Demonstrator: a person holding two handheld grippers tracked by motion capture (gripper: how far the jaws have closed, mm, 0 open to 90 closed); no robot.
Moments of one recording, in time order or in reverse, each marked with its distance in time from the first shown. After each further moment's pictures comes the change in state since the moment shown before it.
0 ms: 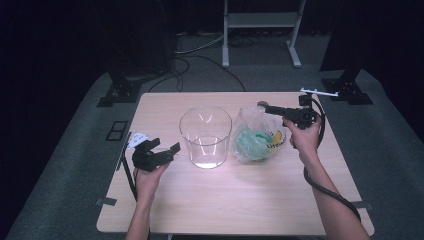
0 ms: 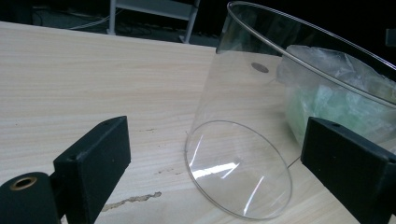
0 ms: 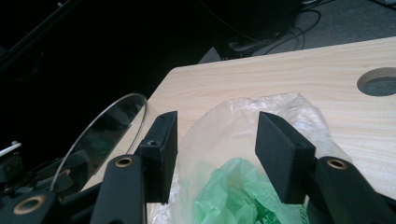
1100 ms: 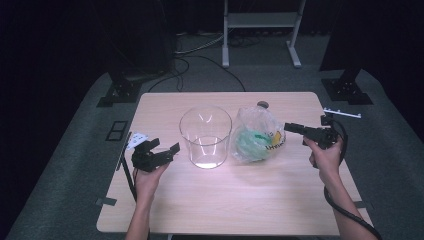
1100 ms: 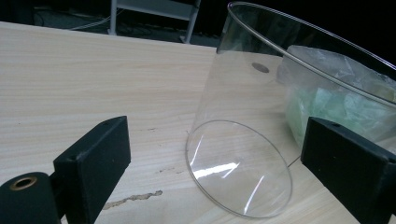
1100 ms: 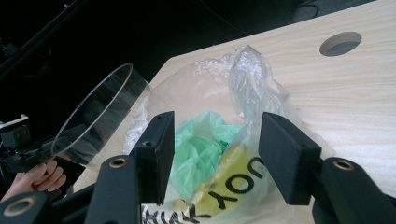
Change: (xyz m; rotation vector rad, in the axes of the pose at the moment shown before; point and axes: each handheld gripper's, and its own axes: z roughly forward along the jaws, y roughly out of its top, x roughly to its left) left arm 0.000 0.000 -0.002 -0.002 0.004 -0.001; right arm -0.041 -0.045 -0.051 -0.014 0.025 0.033
